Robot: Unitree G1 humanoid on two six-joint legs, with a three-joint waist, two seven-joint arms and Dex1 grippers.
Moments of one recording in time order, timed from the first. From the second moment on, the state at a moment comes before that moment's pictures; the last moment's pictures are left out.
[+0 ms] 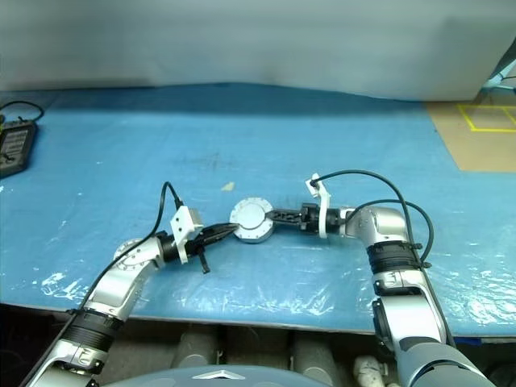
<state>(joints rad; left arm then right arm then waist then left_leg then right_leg) -0.17 0.39 -0.16 0.11 -0.22 -0.06 -0.91 -0.61 -0.38 -0.01 0.42 0.52 1.10 1.04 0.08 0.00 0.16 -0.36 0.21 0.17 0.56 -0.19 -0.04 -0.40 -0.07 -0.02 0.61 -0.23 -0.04</state>
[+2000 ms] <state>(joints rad) -0.23 0.02 0.32 -0.05 -1.15 0.70 -0.41 -0.78 -0.10 -0.57 0.43 0.96 1.33 0.46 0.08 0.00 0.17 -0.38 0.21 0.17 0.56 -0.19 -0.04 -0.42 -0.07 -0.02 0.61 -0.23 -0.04</state>
